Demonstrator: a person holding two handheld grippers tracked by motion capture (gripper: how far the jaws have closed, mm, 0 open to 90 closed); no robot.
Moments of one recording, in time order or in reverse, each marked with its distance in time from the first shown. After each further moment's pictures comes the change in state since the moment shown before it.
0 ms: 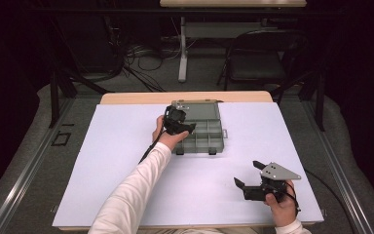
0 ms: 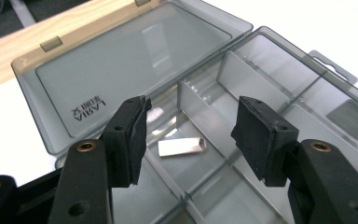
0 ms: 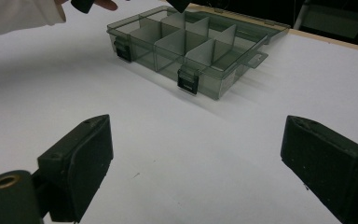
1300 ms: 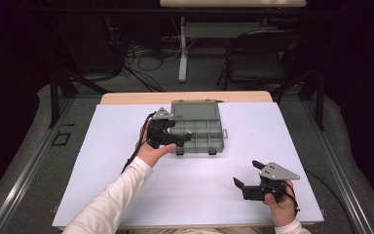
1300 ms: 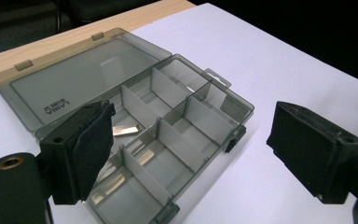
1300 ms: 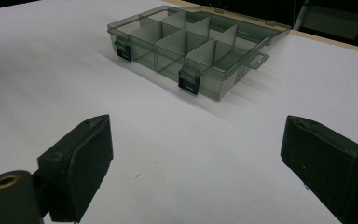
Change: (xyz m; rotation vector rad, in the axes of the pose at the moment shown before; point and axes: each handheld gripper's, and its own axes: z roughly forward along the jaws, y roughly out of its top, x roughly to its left) left arm -0.016 -0.030 -0.090 -0.169 -0.181 0.012; right arm 0.002 0.001 0.002 0.000 -0.002 -0.005
